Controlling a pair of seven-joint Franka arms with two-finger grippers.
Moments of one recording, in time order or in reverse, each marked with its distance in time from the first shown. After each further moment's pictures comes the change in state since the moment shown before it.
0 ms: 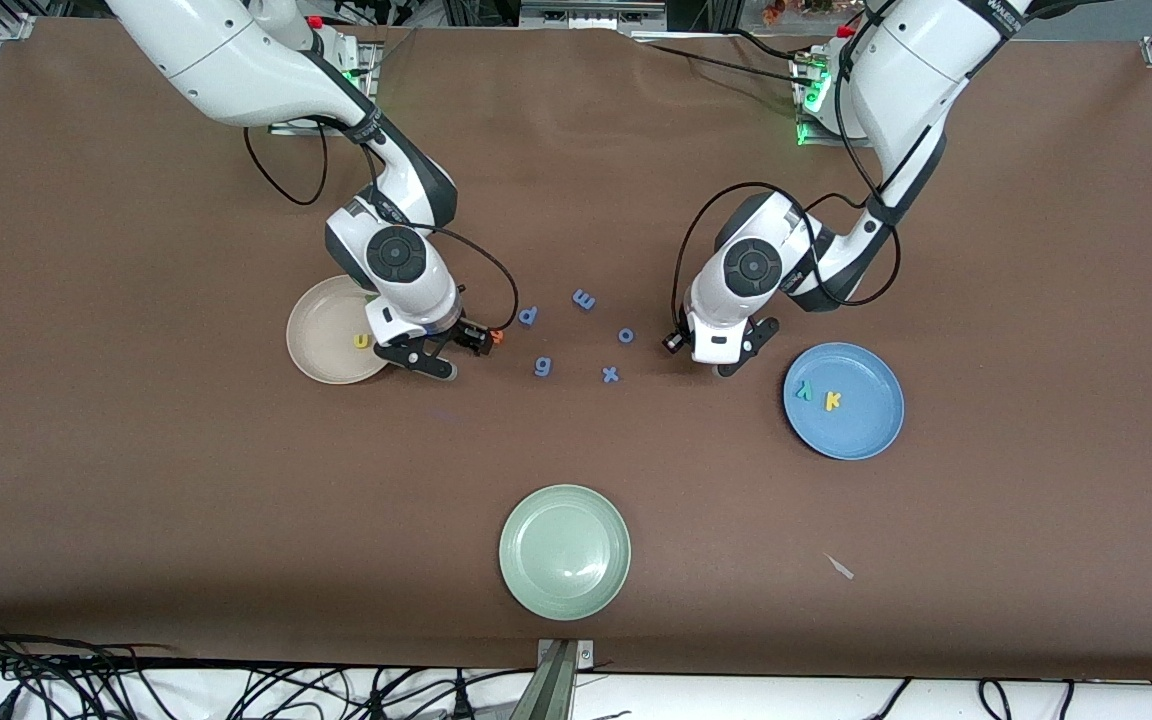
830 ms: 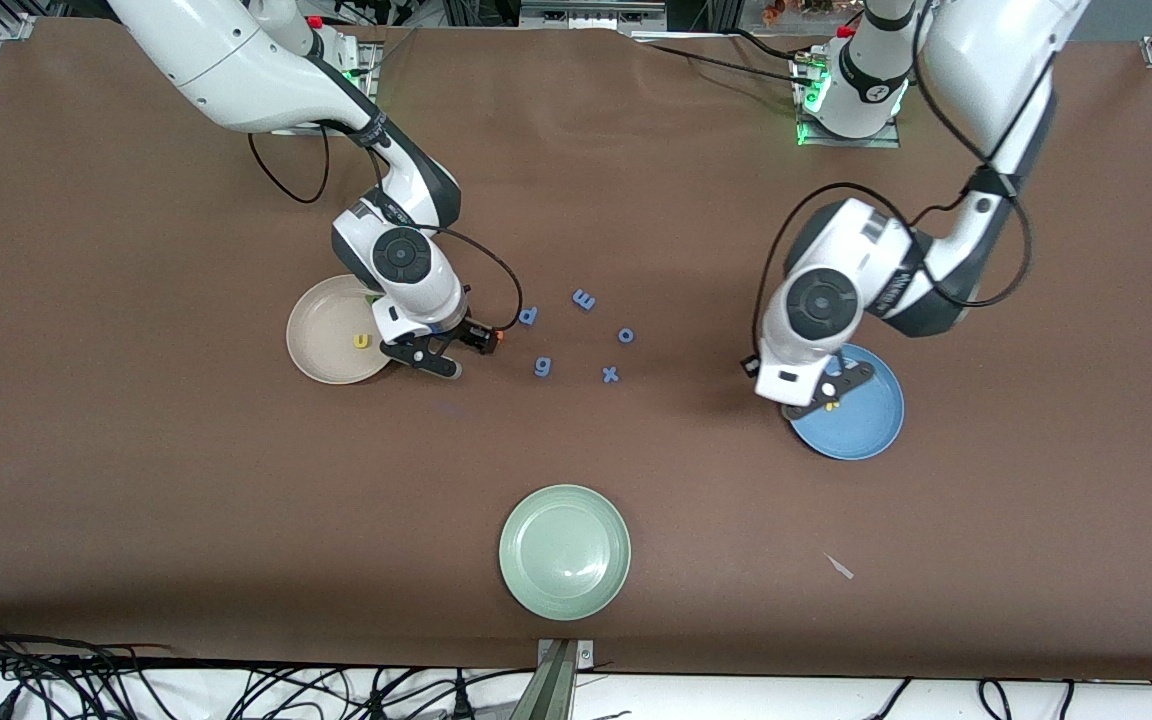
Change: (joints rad) left arm 0.145 -0.091 0.023 0.290 0.176 -0.557 0.416; right arm 0.011 0.020 0.002 -0.003 -0.004 0.023 0.047
